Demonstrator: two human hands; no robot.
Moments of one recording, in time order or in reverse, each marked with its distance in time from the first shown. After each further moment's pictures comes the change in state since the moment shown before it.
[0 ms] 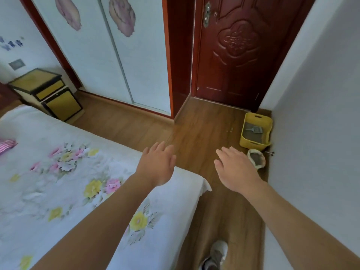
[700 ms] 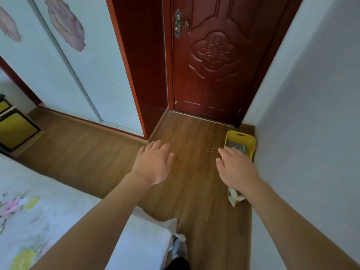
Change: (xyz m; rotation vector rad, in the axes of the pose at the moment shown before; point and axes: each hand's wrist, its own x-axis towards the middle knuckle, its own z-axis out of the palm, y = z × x) left_hand 0.352 0.119 -0.017 -0.071 -0.008 -0.003; right_hand 0.283 0.235 -0.053 0.074 0.006 0.083
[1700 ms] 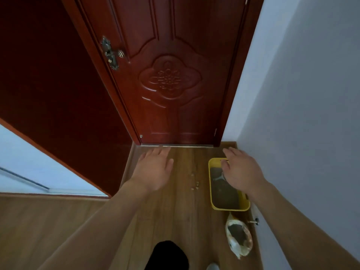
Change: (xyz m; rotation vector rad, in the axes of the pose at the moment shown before) left_hand 0.488 0.107 -0.030 0.036 -0.059 0.305; right_hand 0.378 0.198 -0.087 0.118 0.055 0.319
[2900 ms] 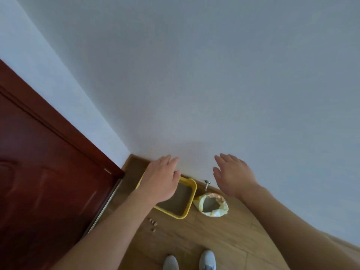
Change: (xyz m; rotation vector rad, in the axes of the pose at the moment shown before) left_hand 0.237 0.236 0.109 0.283 -0.461 1.229; right_hand -0.023 0.110 0.037 0.284 0.068 1.050
